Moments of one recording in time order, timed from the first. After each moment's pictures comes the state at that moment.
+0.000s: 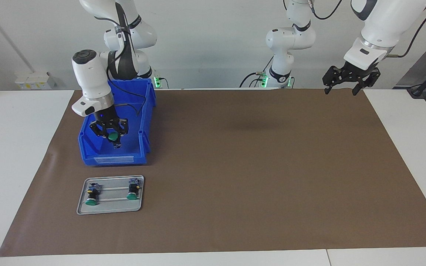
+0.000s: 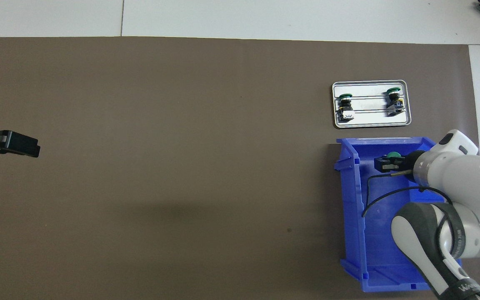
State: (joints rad) left arm -0.02 -0.06 -0.05 -1.61 0.01 1.50 0.08; right arm 0.17 -0.13 -0.17 -2.46 -0.04 2.60 -0.07
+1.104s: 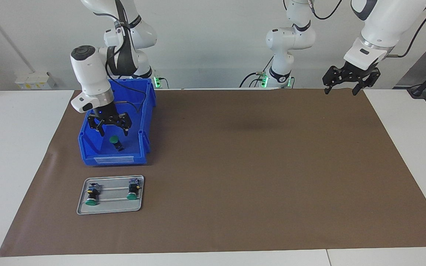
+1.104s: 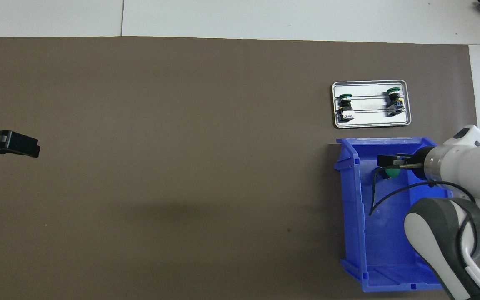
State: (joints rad) left arm -0.02 -0.06 -0.05 -1.61 0.01 1.50 0.08; right arm 0.17 -0.17 -0.16 -2.30 -0.04 2.33 0.07
